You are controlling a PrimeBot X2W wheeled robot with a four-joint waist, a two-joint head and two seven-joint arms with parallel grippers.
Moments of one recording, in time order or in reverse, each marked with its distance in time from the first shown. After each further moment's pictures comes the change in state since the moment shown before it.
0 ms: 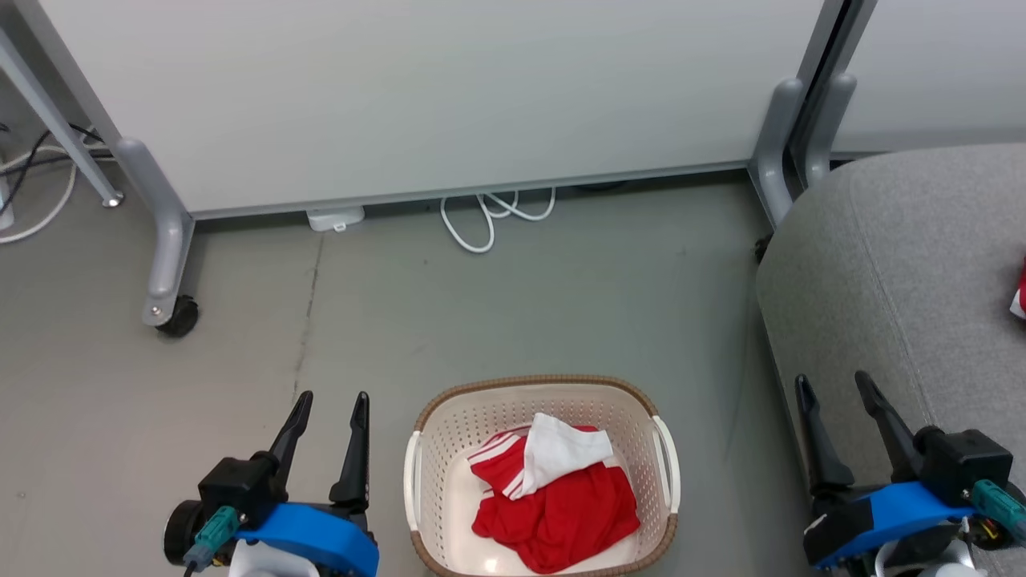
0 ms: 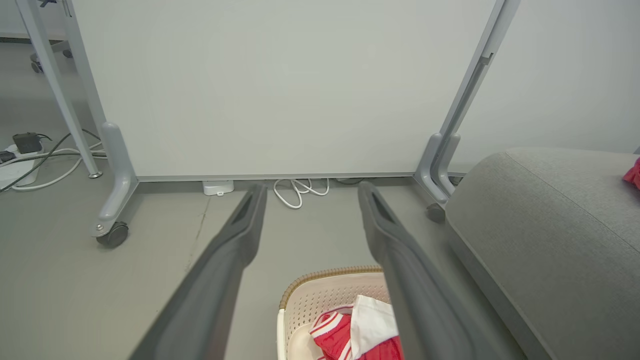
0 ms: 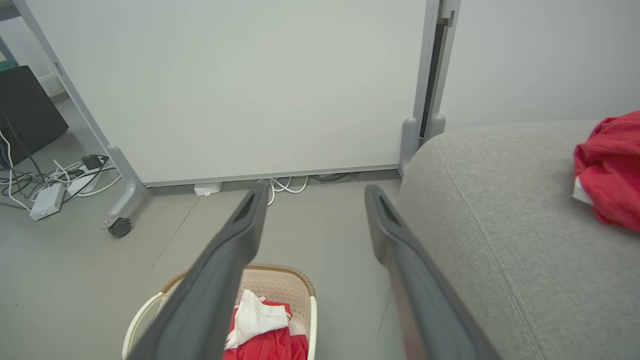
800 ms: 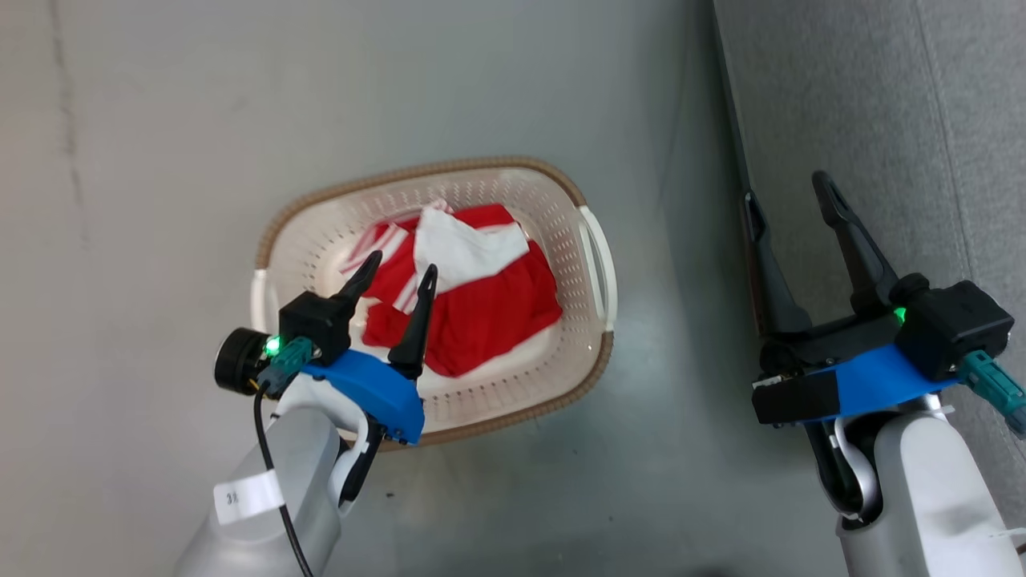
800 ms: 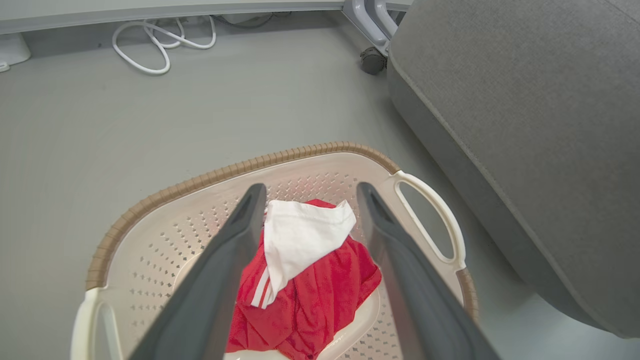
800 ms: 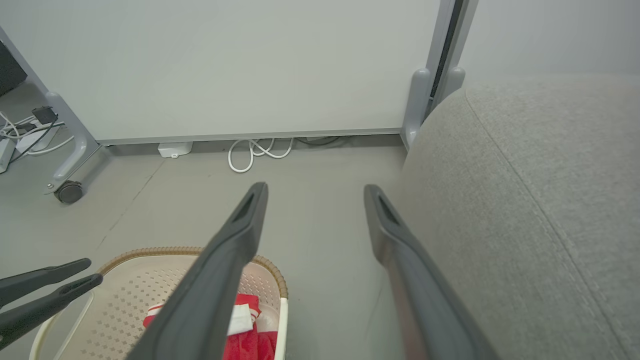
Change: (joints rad) left arm -0.437 0.018 -0.281 0.285 -0.080 0.000 0.000; right arm -0.301 0.000 0.136 -0.112 -0.035 0.000 -0.034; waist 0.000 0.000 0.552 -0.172
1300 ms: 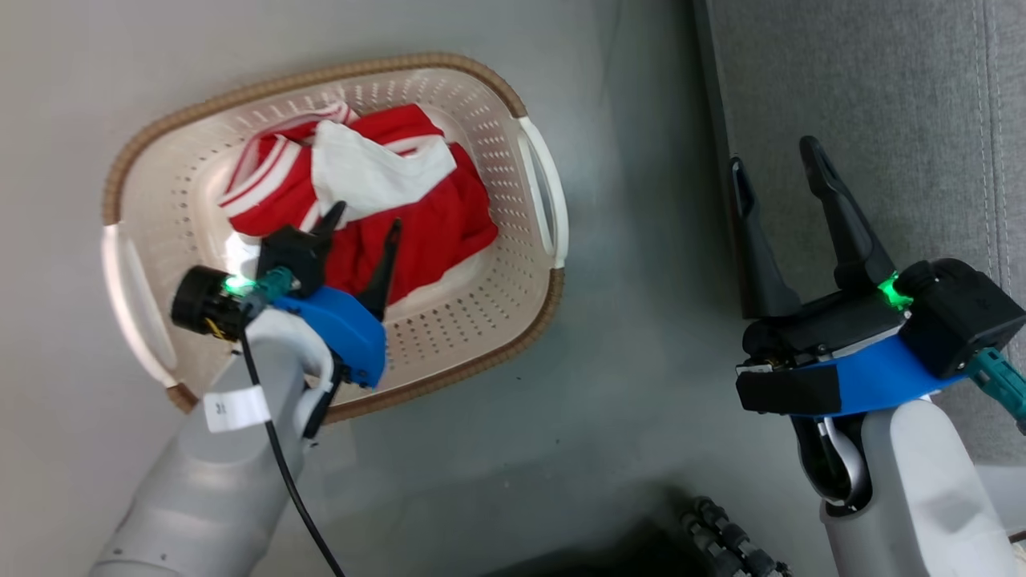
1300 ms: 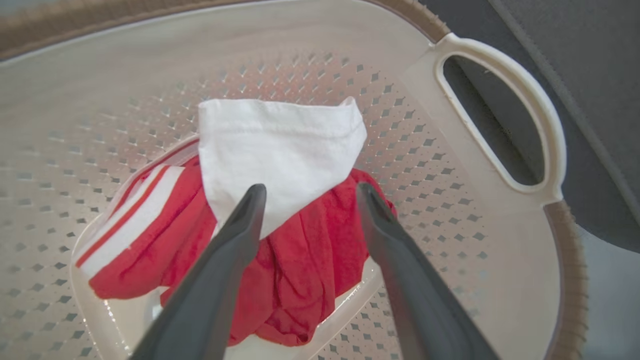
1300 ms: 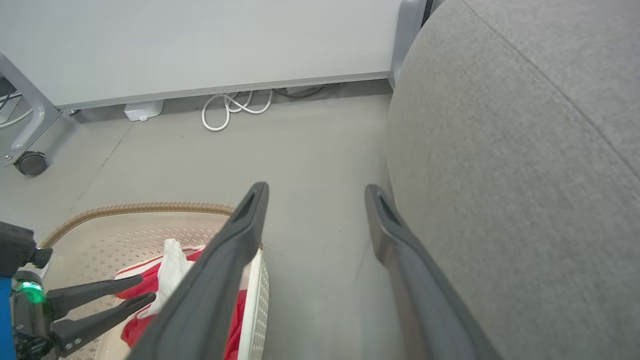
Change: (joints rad) left arm -0.214 0.039 -0.122 0.232 -0.025 0.000 0.000; right arm -0.045 0.000 0.053 -0.024 0.068 0.000 -0.064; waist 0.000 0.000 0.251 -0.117
